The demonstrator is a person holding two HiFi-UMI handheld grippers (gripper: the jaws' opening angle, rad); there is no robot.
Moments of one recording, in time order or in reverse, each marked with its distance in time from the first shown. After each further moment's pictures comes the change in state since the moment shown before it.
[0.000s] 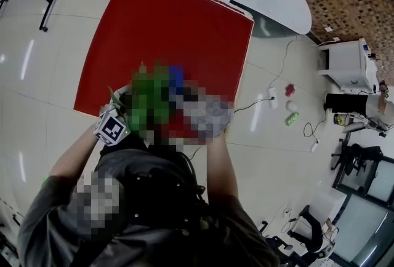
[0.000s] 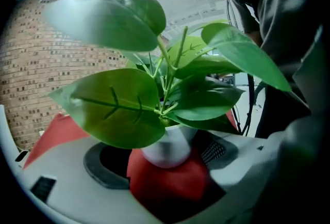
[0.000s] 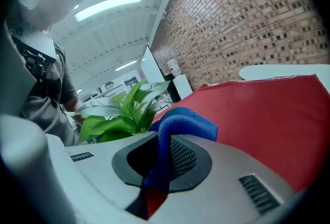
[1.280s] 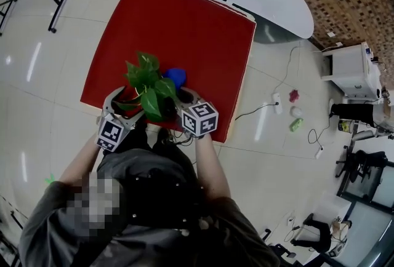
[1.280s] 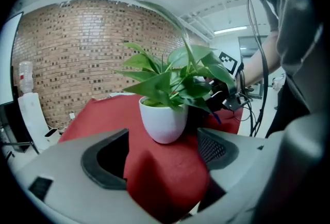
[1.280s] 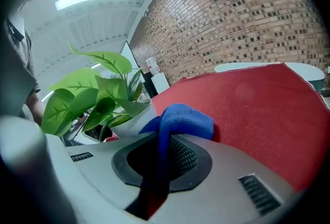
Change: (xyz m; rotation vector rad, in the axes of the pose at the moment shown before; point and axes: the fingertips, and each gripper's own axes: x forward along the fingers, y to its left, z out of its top) left arm -0.026 -0.006 -0.029 -0.155 0.108 0.263; right arm -0.001 -0.029 -0.065 0.105 0.010 -0.260
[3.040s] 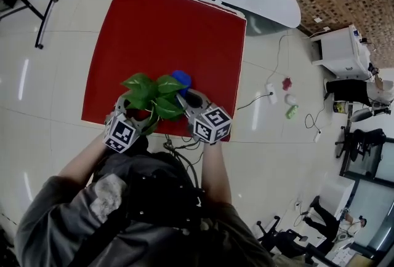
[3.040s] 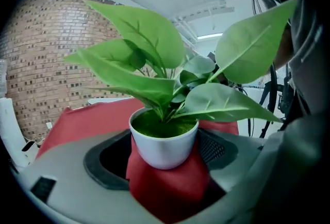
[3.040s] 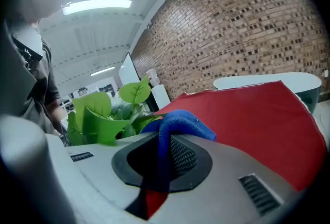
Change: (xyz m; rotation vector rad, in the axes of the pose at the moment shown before) left arm 0.032 0.004 0.035 0.091 -0.035 -0.215; right arm -0.016 0.013 0.060 -0.020 -0.136 -0.018
